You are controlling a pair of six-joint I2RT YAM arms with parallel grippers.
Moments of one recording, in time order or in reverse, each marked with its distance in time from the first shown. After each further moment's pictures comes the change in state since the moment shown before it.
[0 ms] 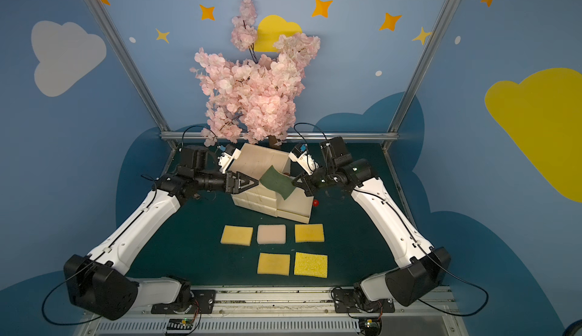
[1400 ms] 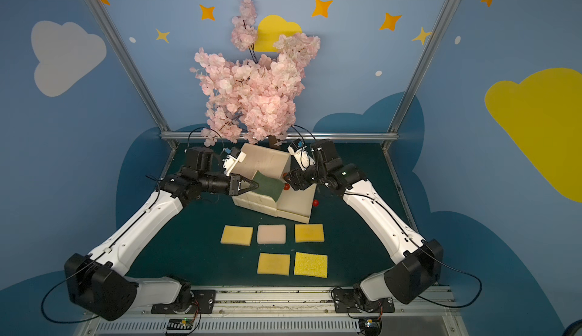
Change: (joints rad) left arm -0.046 -0.004 -0.001 -0.015 -0.027 -0.020; right arm 0.036 -0.015 -0.146 0.319 0.355 0.189
